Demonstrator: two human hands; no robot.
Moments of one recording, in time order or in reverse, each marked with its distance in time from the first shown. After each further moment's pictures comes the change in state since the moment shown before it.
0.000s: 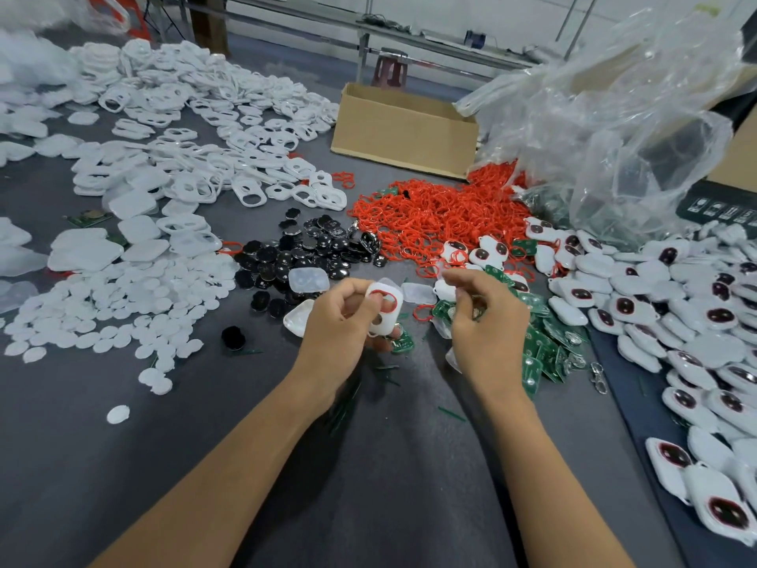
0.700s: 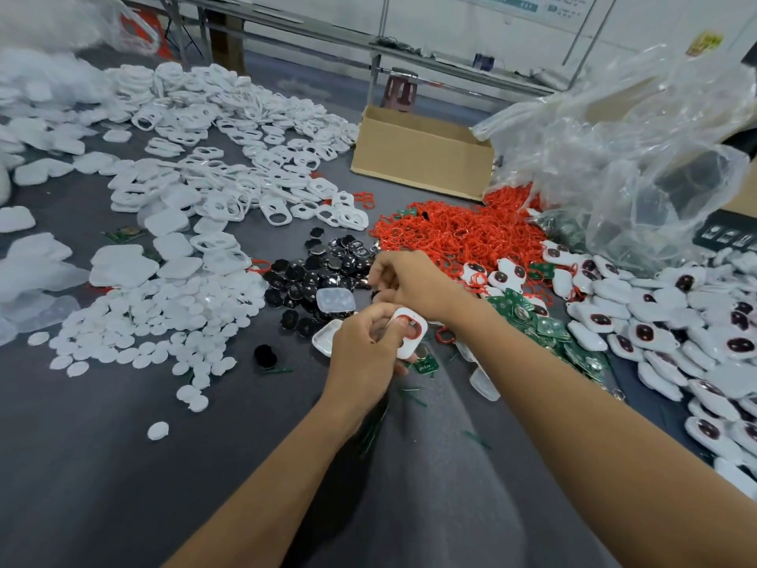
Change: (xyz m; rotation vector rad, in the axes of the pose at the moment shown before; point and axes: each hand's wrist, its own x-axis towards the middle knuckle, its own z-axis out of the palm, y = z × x) left_hand 0.001 0.000 -0.004 0.108 0.035 0.045; right_hand 0.079 -0.044 0.074 -0.235 -0.892 -0.263
